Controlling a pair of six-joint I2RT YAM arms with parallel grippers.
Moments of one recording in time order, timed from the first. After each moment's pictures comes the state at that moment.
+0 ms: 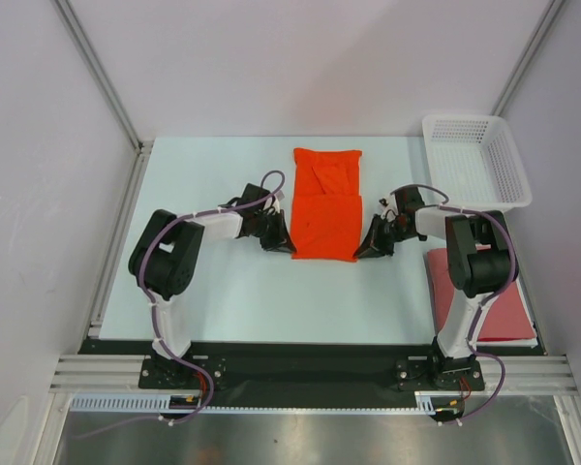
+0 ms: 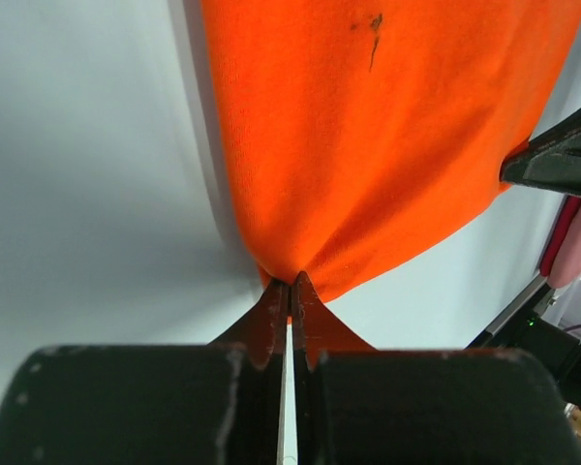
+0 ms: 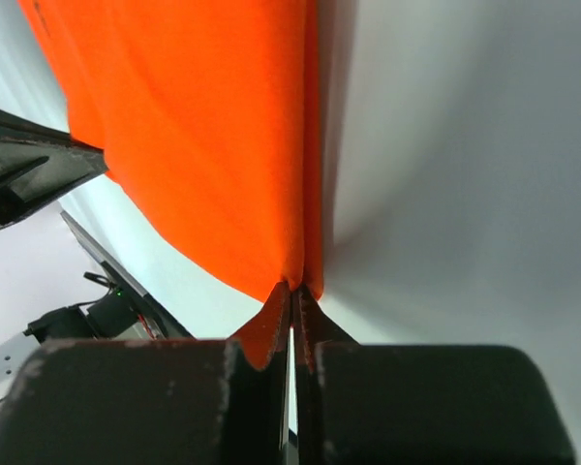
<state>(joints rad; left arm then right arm) -0.43 1.95 1.14 -0.19 0.50 -0.56 0.14 1.90 1.05 -0.36 -0.70 0.45</state>
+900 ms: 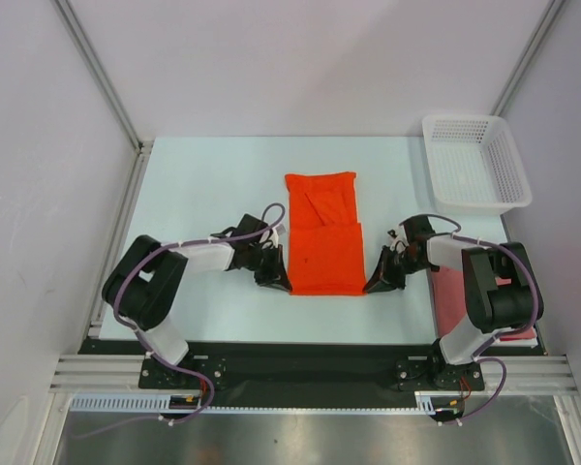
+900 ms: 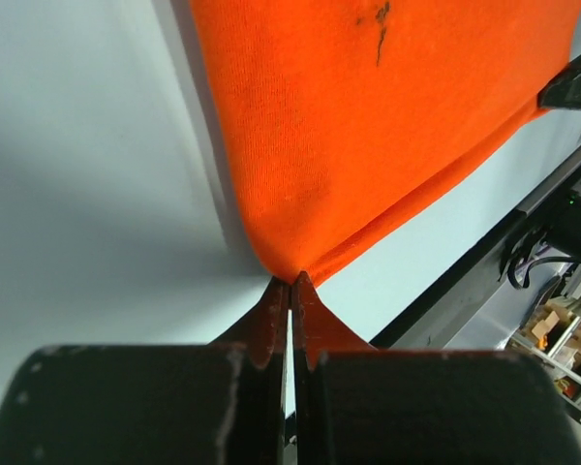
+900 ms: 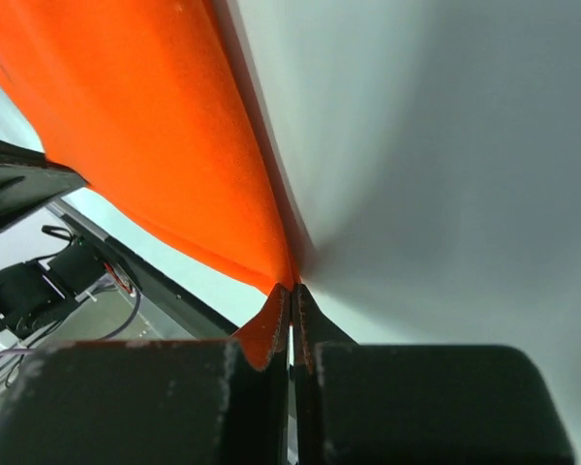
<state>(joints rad) -0.53 1.70 0.81 -0.20 0.54 -0.55 0.14 1.62 0.74 -0.44 -0.65 0.44</state>
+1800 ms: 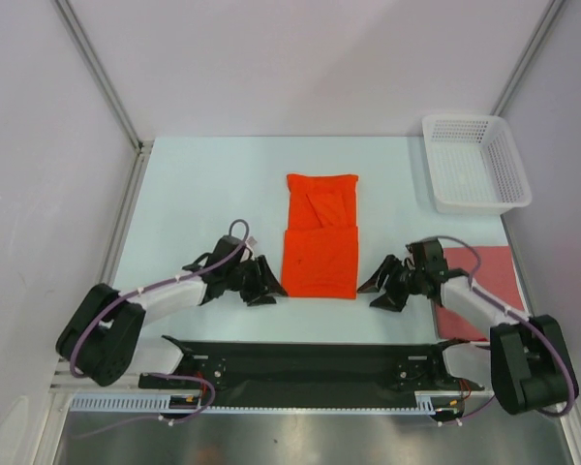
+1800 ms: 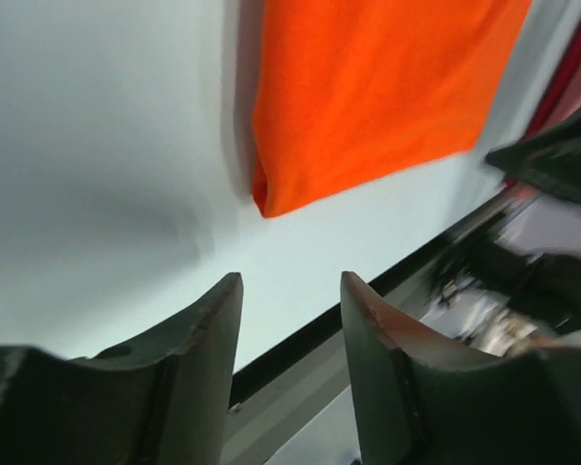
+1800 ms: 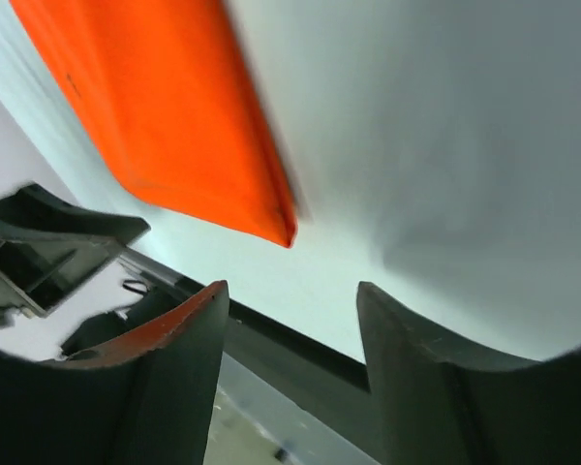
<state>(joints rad) -0.54 1.35 0.54 -0.15 0.46 -0.85 0.21 1.20 0.50 -0.36 -0.56 0.79</state>
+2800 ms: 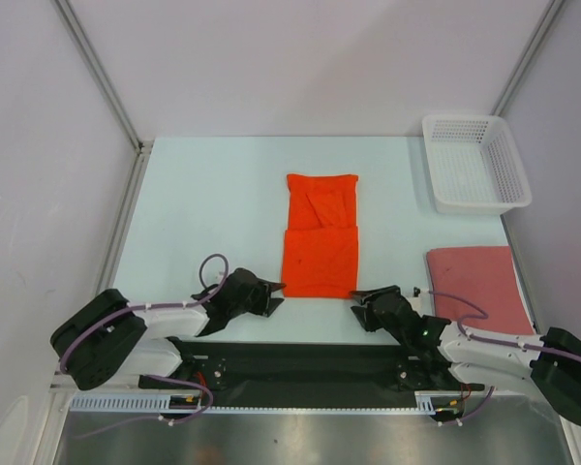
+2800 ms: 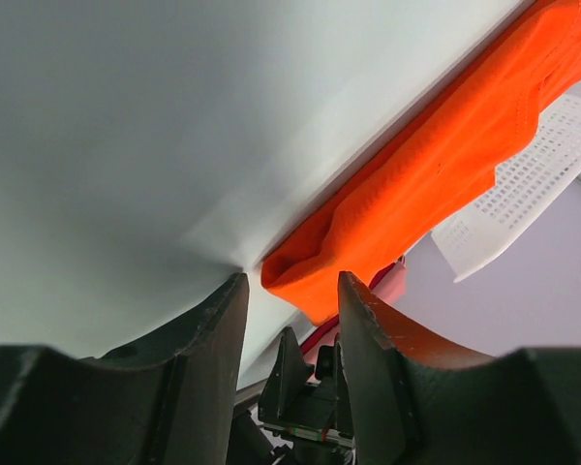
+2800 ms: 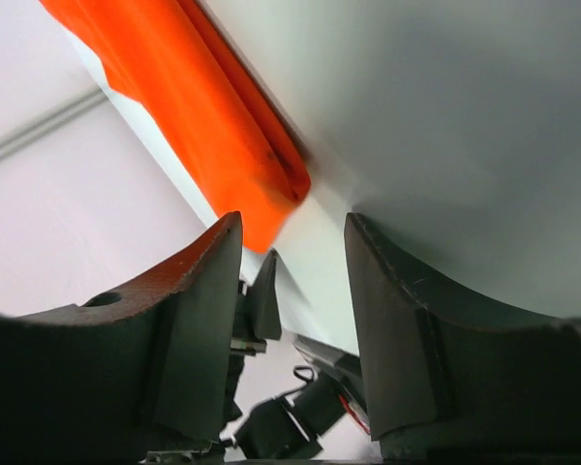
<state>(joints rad) -0.80 1.27 0.25 0.23 -0.11 -1.98 0.96 0.92 0.09 0.08 0.41 2.04</state>
